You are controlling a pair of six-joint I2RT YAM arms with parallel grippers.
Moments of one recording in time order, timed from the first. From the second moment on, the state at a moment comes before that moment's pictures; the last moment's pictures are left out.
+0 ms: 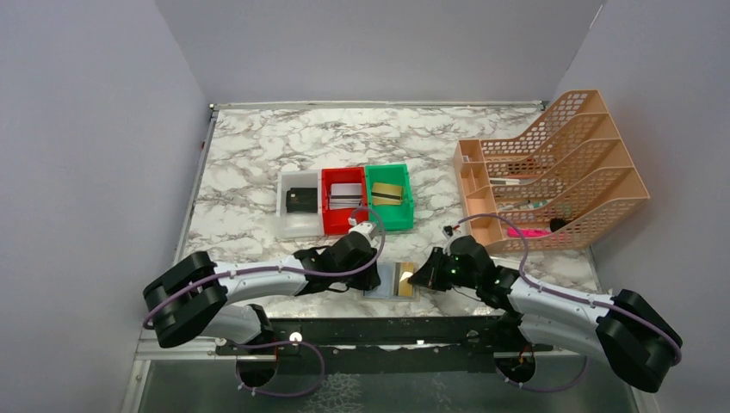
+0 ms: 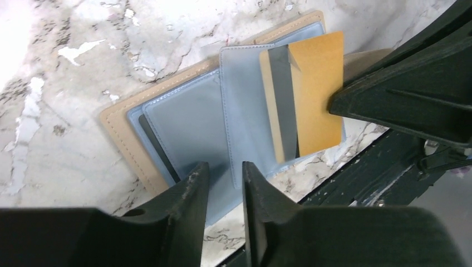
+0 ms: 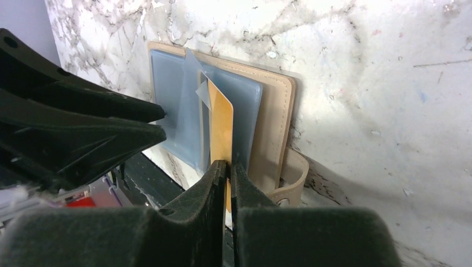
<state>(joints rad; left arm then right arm) -1.04 1.33 0.53 -0.01 0.00 -0.74 0.77 0.97 0.19 0.12 -0.17 0.96</state>
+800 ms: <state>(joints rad) -1.08 1.49 0.60 0.12 0.12 -0.72 0.77 1.09 0.17 0.28 -0.20 1.00</state>
